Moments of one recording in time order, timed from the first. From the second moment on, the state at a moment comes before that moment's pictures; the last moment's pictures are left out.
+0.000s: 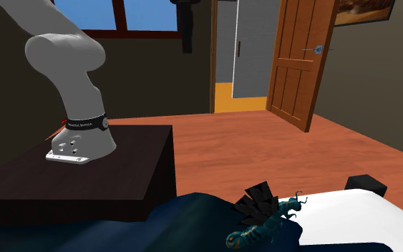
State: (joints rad) arm -0.06 -0.62 -0.15 -2.48 -0.06 1.88 -0.20
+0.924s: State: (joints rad) arm -0.08 -0.18 -0.33 -2.41 -0.08 2.29 -0.47
